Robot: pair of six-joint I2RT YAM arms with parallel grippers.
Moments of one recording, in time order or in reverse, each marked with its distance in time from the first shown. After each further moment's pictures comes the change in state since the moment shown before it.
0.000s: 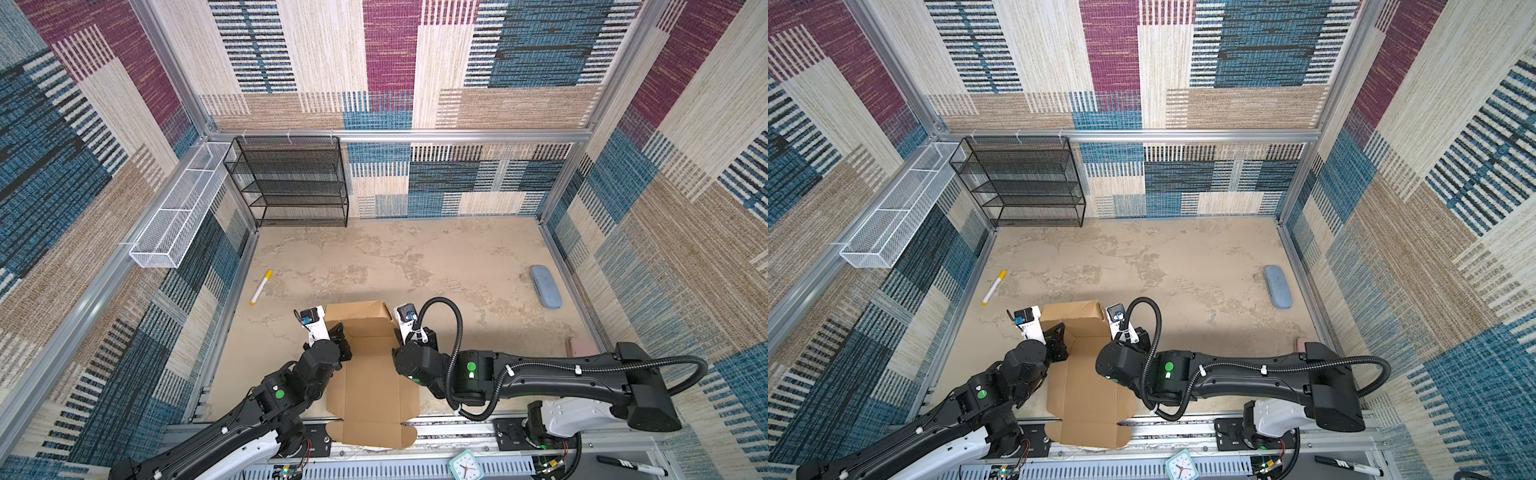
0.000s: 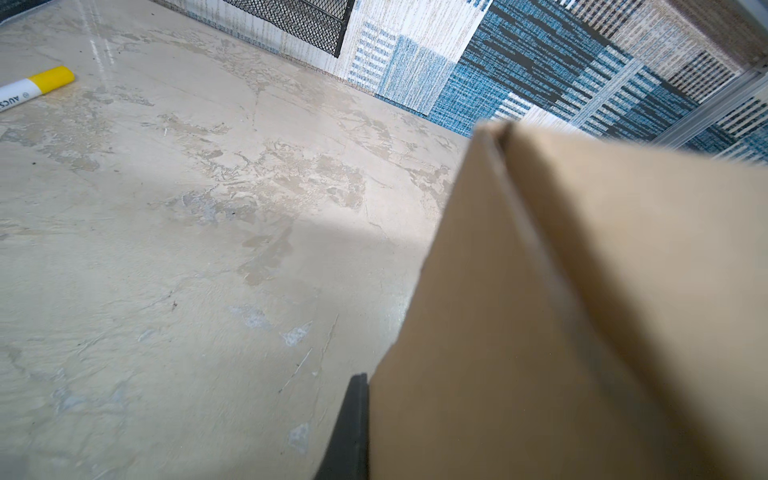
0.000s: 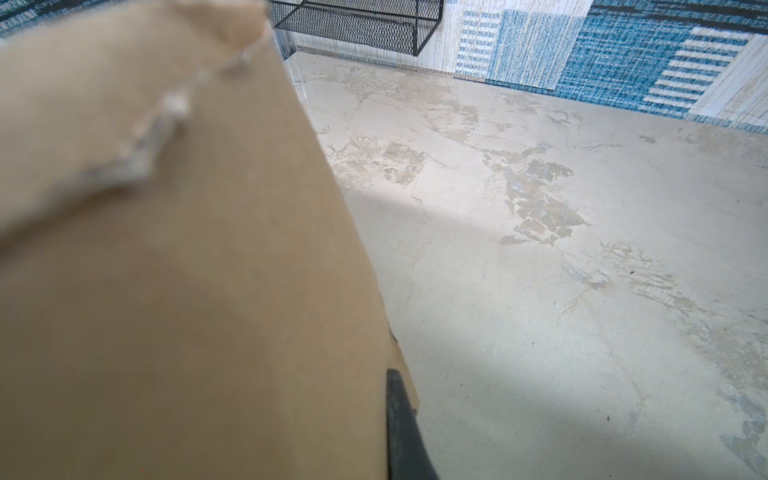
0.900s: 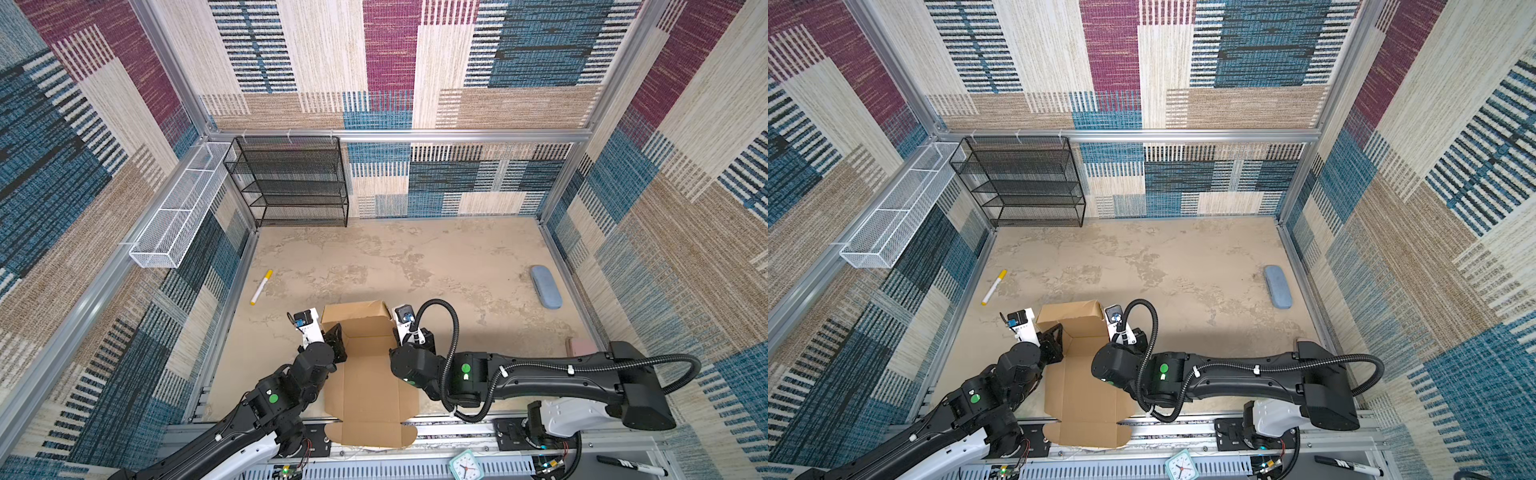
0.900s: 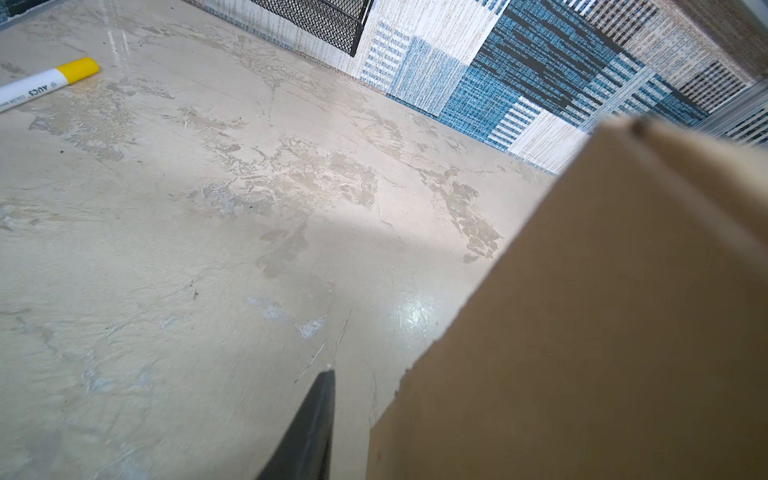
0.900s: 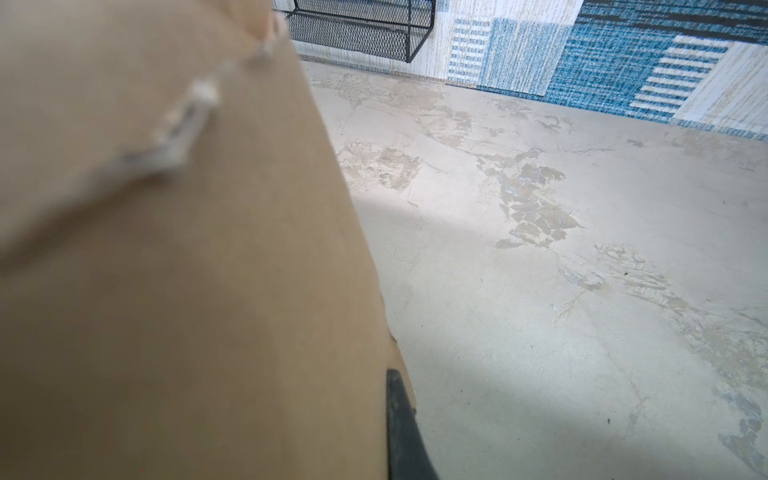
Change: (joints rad) left arm 0.019 -0.078 -0.017 -0.049 0.008 -0.013; right arm 0.008 0.041 0.005 0.017 0.044 0.015
